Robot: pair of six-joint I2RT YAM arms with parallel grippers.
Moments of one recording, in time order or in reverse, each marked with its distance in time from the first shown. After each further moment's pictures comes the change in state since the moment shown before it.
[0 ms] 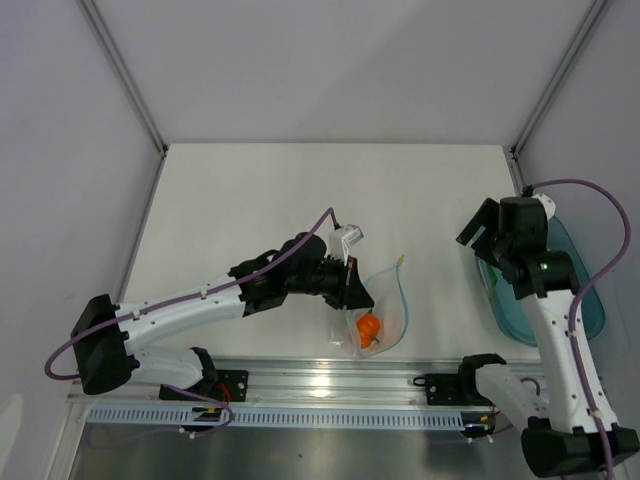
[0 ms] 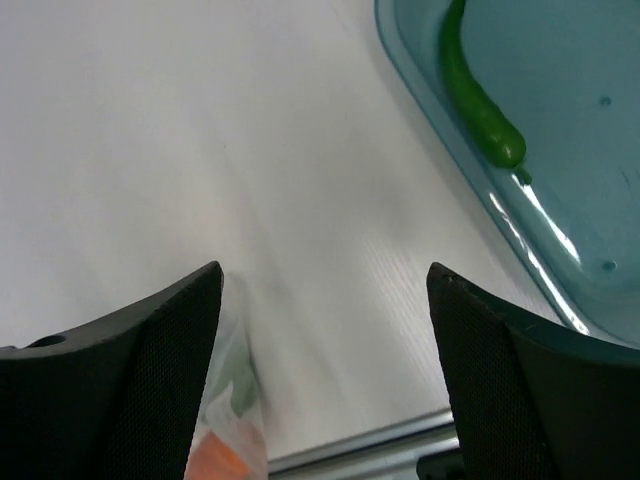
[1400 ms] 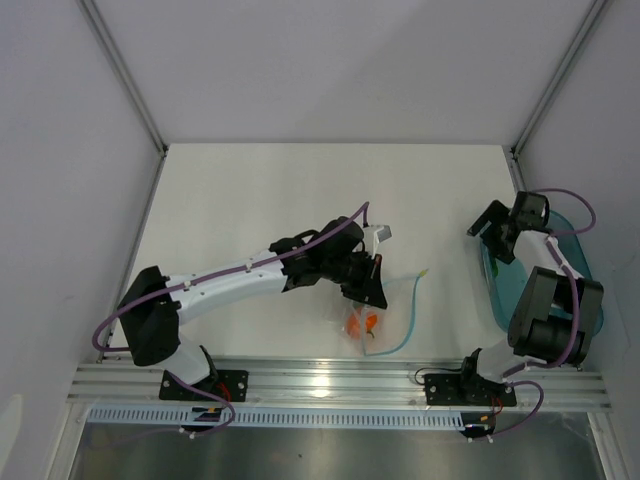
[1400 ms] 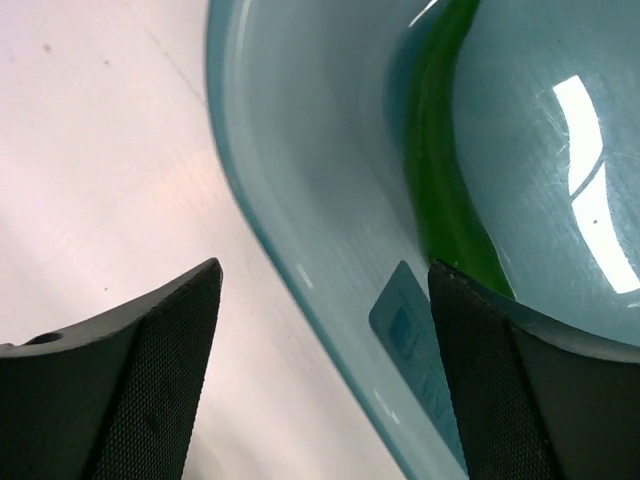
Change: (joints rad) left arm 0.023 0.291 0.265 -0.231 0.109 0.011; right arm -0.502 0.655 -0.212 0.668 -0.401 -0.187
